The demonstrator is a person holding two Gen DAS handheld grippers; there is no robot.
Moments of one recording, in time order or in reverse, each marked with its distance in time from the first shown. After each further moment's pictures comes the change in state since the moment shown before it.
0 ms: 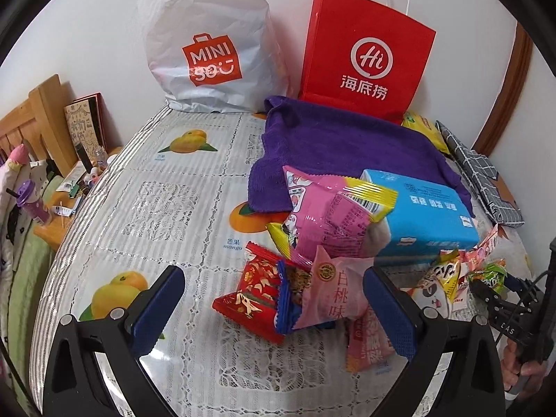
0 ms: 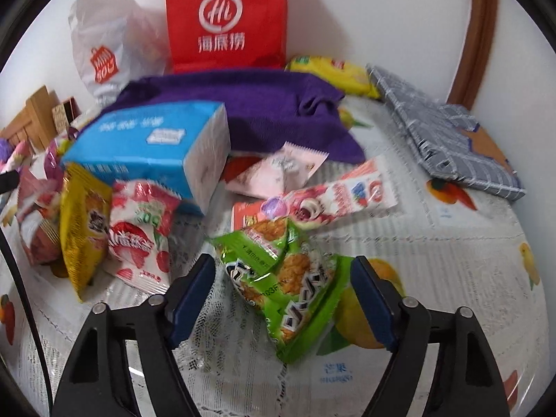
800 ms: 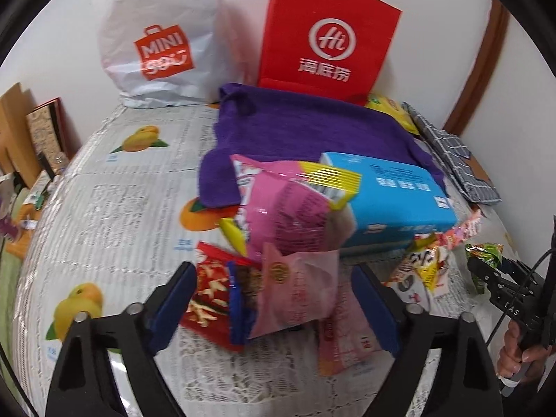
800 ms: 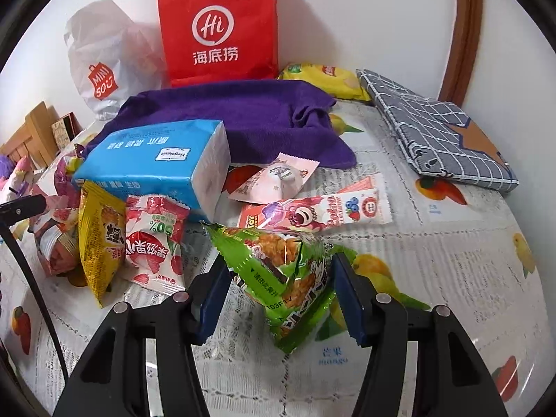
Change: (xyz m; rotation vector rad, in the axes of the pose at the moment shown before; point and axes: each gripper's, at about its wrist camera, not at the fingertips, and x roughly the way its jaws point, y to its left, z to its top) left arm 0.015 -0.019 0.002 0.081 0.042 -0.155; right arm -0.030 -0.006 -0.001 0.056 -0.054 -0.004
